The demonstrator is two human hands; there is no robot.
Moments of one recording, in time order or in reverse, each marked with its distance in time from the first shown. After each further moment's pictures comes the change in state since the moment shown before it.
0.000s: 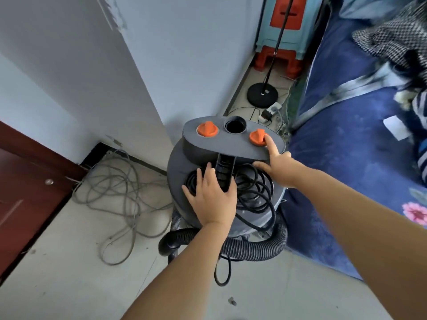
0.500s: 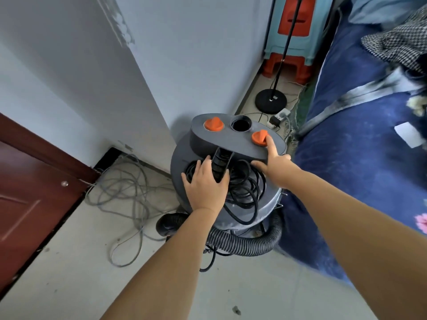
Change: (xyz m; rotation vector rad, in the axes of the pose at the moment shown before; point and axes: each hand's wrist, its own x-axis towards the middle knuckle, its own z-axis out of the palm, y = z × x) left_hand 0.039 -0.008 -0.002 0.047 0.020 0.088; right_hand 0.024 -0.007 0.006 0.168 0.061 0.044
